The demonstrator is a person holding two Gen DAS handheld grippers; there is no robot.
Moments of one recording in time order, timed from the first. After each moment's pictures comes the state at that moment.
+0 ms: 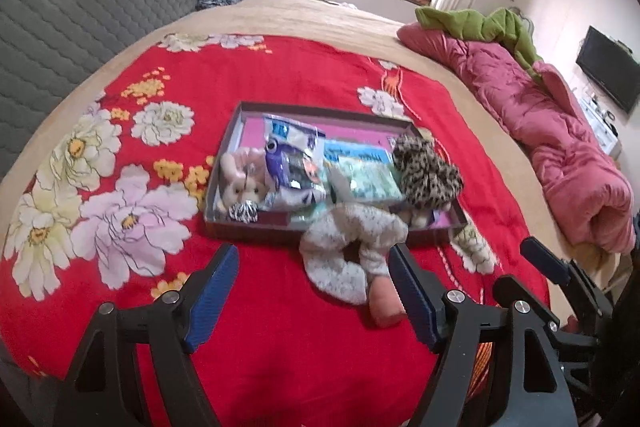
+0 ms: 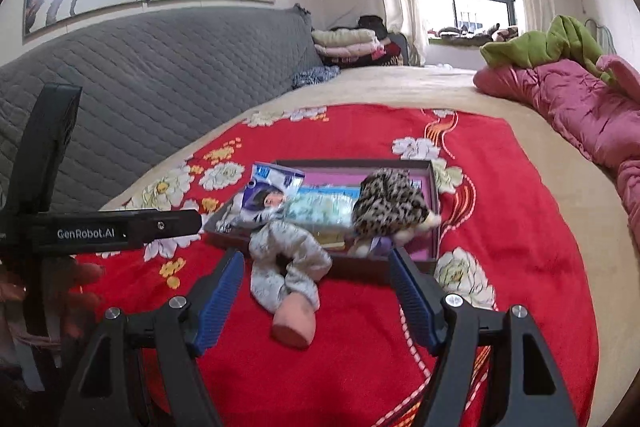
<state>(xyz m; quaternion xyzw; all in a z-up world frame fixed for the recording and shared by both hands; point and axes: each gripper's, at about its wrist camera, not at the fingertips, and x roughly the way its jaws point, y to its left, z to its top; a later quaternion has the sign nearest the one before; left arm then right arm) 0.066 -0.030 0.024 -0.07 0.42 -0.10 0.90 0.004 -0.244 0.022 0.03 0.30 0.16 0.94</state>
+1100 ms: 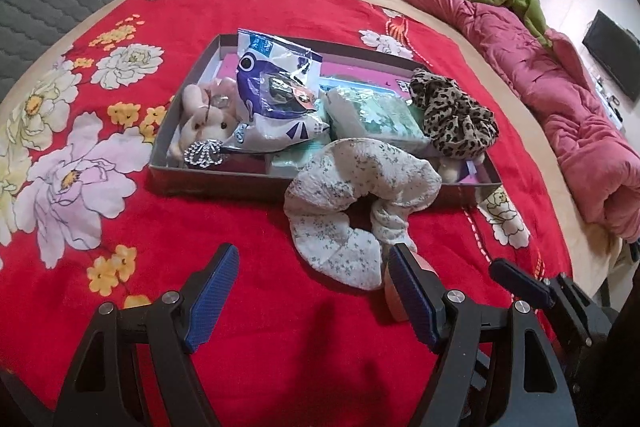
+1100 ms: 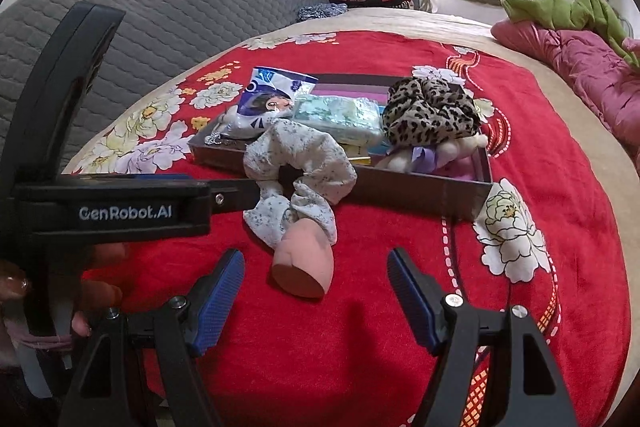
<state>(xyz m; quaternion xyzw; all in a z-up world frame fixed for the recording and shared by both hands) 0.093 -0.054 -0.053 -0.06 0.48 -0.11 0.87 0.026 -0.210 -0.048 0.00 0.40 0.16 0.90</state>
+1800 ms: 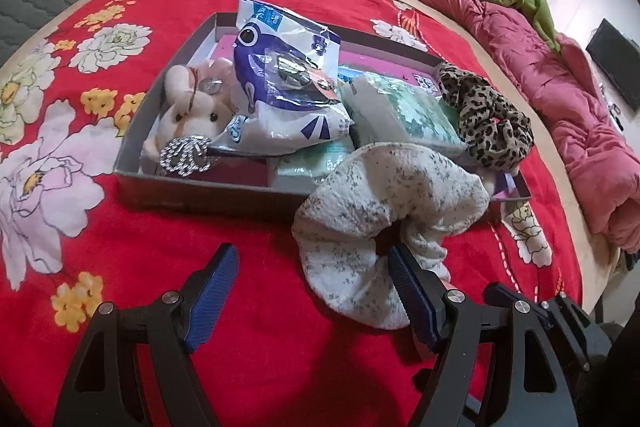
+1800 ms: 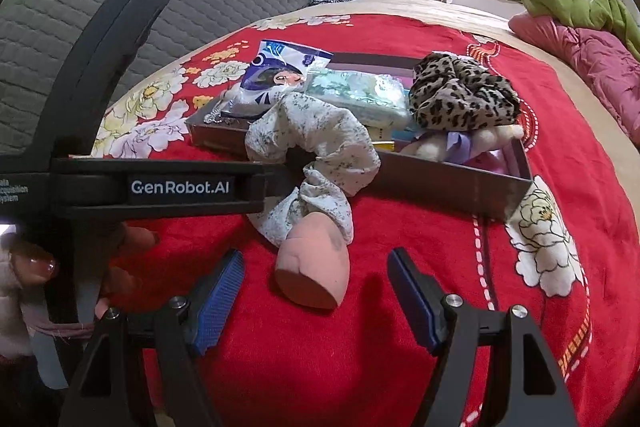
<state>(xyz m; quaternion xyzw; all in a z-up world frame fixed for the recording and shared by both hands) 0.129 -0.051 -0.088 -0.08 0.49 -0.12 0.86 0.046 -0.193 -0.072 -0.02 0.42 0.18 0.89</state>
